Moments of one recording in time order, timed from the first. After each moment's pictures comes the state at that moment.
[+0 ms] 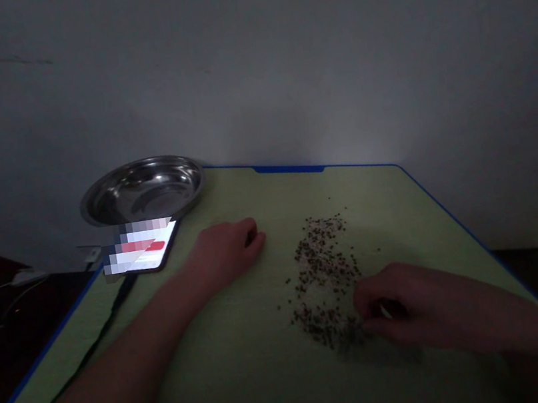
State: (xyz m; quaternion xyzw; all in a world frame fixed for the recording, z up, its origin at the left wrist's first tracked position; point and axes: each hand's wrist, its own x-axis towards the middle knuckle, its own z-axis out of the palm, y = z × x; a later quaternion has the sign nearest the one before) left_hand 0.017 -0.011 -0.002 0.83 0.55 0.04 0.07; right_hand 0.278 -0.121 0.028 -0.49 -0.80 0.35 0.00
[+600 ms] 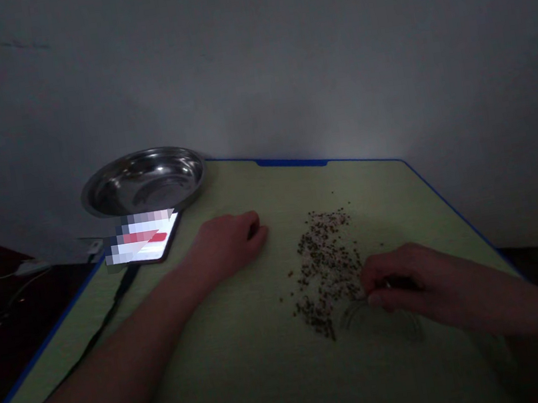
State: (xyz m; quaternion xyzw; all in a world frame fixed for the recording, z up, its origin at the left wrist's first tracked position) left_hand 0.016 -0.010 -0.005 0.84 0.54 0.03 0.06; right_hand 0.287 -0.114 0.028 -0.51 -0.78 0.36 0.04
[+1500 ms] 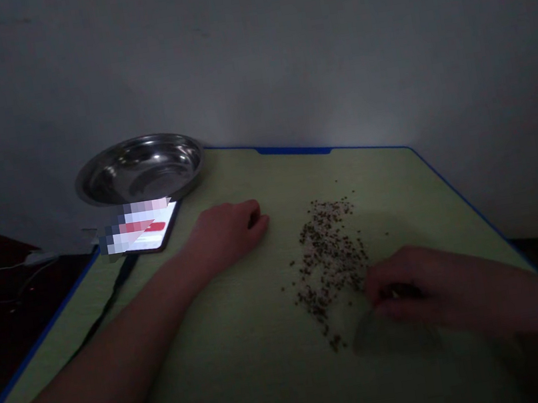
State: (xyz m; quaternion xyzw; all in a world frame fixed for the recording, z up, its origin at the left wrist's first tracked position) left_hand 0.017 -0.011 -0.005 0.84 0.53 0.03 0.05; right_hand 0.285 -0.119 0.031 -0.48 -0.79 0.38 -0.04
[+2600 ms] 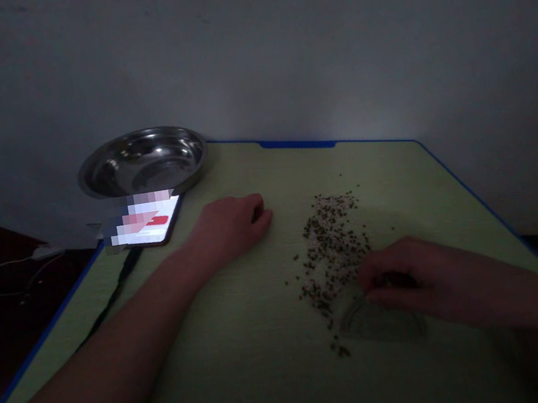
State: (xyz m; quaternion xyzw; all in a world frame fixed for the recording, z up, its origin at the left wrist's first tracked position) left_hand 0.018 -0.012 -0.004 0.84 0.53 0.03 0.04; right_hand 0.272 -0.117 0.026 -0.49 -0.79 0.38 -0.01
